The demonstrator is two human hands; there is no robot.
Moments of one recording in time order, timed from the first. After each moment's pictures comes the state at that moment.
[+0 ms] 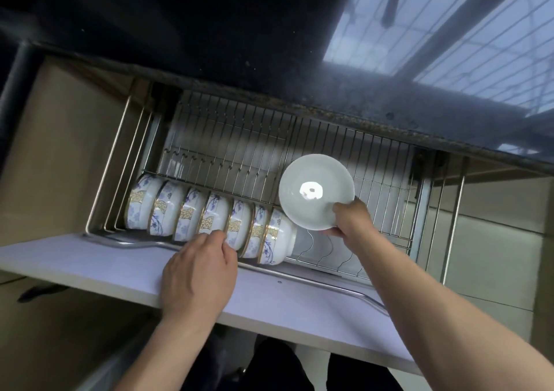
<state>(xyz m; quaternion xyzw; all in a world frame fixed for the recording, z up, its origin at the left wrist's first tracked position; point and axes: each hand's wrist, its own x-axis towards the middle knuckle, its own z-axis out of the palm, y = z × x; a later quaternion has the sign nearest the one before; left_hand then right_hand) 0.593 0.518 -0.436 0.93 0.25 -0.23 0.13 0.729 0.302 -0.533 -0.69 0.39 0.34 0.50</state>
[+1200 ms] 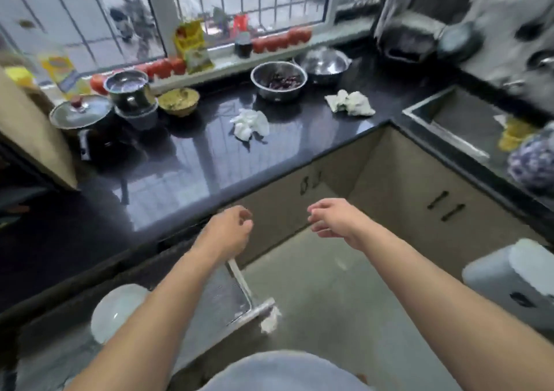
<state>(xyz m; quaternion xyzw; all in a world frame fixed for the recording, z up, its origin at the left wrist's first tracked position) 0.652 0.166 -0.182 0.92 -0.18 -0.26 0.25 0.556 -0.063 -0.193 -0.72 0.36 0.11 0.59</state>
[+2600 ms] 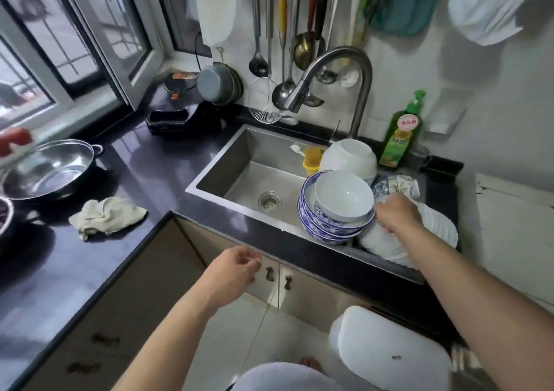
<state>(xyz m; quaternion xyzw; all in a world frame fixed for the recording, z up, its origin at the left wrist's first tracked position) 0.535 -0.561 -0.171 0.77 -0.37 -0.44 0.28 0.274 -0.820 -0.184 -0.59 0.74 -0.10 0.30</state>
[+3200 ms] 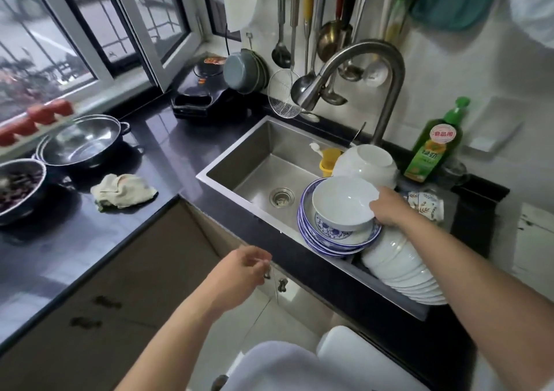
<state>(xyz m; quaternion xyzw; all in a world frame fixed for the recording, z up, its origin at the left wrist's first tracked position) 0.467 -0.606 -0.152 0.81 -0.30 -0.42 0.29 0.296 -0.923 -0.200 -0.76 0.58 0.03 0.29</state>
